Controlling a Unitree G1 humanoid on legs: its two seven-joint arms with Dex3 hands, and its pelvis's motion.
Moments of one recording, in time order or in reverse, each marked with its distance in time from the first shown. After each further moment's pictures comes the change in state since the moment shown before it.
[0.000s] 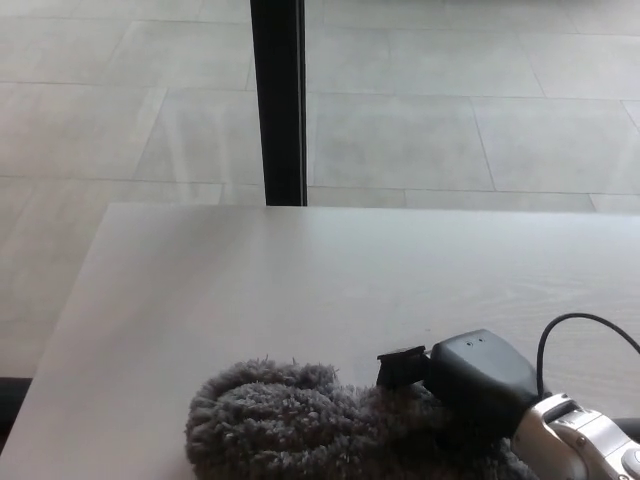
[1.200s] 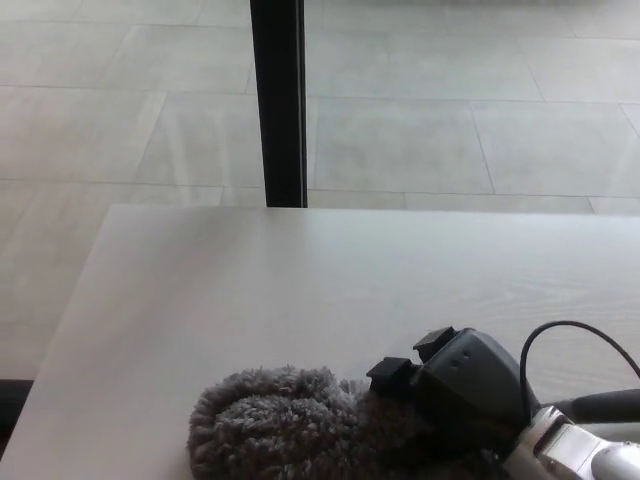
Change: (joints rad) left_arm -0.013 0.000 0.002 -0.001 -0.005 -0.005 -0.030; right_arm -0.152 0.025 0.255 0.315 -0.284 -0.039 -0.531
